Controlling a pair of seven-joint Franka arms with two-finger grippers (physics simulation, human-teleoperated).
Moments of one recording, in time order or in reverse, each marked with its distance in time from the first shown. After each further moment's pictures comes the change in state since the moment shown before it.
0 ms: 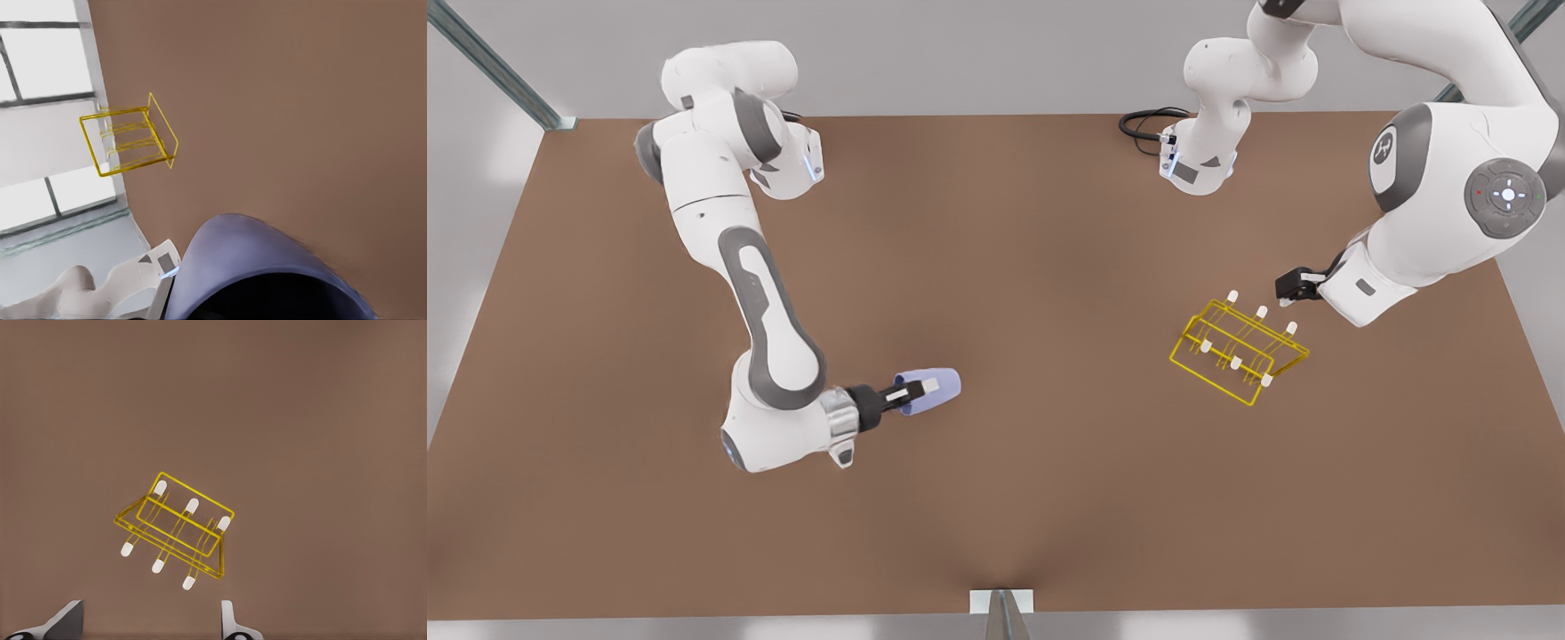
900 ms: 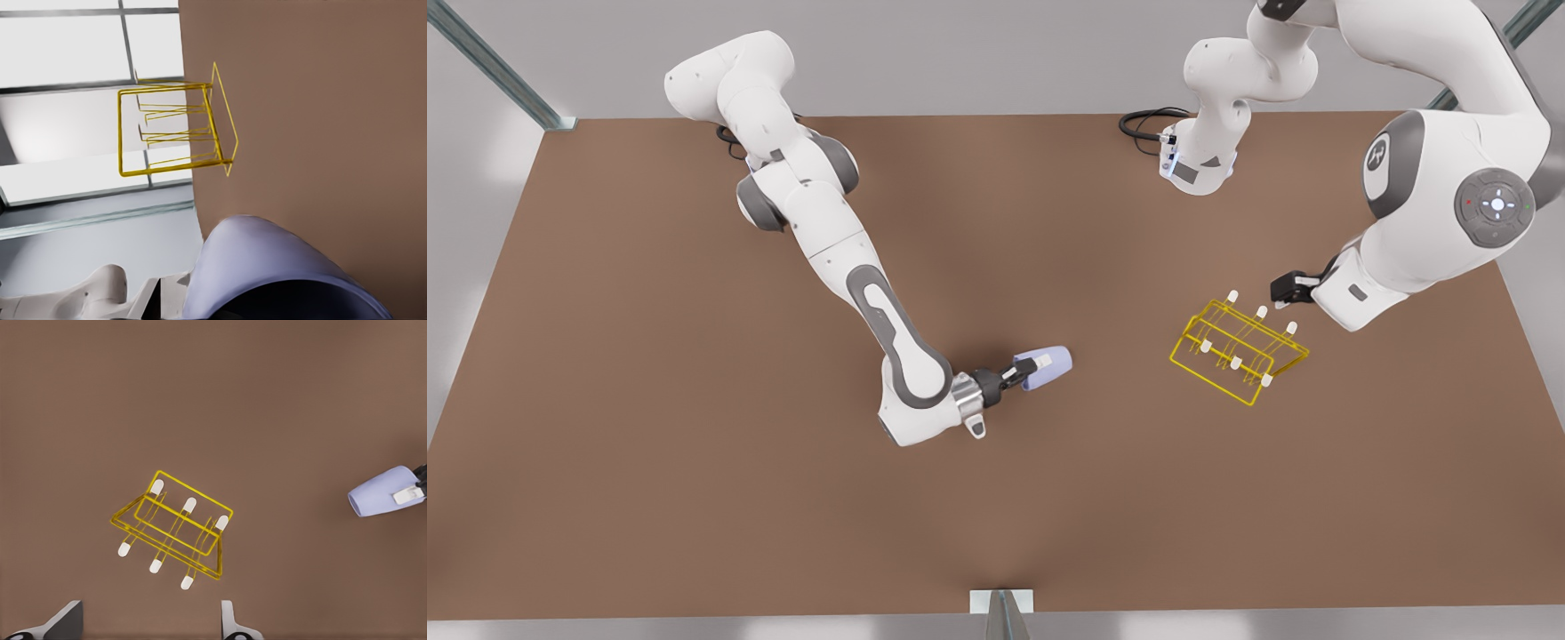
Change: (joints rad) left arm -0.005 0.011 0.000 0.000 0.000 -0.001 -0.001; right arm 0.307 0.344 -0.105 0.193 0.456 0.125 -0.276
